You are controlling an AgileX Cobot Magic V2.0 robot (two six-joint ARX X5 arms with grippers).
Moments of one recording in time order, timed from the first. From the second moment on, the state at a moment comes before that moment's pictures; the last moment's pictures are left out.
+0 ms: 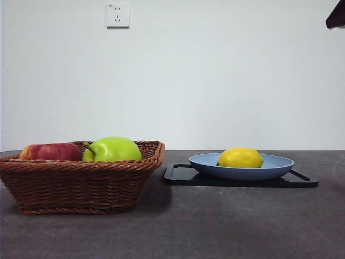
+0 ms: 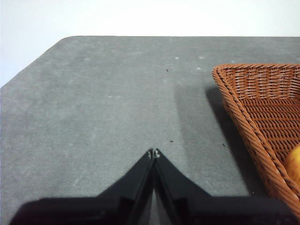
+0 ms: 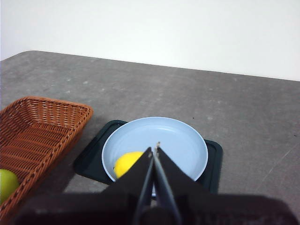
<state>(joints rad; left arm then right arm) 0.03 0.01 0.04 -0.24 -0.02 -0.02 0.52 0.52 0.49 -0.16 0.21 0.01</state>
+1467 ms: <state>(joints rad) 0.03 0.01 0.04 -0.24 -0.02 -0.02 0.05 0.04 0.03 -0.20 -0.15 -0.05</state>
